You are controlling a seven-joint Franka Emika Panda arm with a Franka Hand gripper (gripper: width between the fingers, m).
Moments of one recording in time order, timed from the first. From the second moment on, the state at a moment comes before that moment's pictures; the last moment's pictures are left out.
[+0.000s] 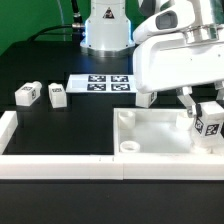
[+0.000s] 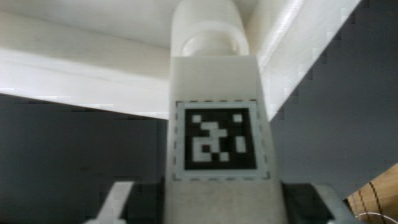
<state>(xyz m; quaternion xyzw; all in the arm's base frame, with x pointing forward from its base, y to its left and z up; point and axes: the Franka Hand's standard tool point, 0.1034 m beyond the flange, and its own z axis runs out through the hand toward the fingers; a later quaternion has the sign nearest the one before) 0.678 0.103 0.090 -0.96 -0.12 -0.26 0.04</state>
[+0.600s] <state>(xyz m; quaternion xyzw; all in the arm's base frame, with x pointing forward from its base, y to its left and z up) 0.677 0.103 0.090 -0.96 -0.12 -0.26 0.04</state>
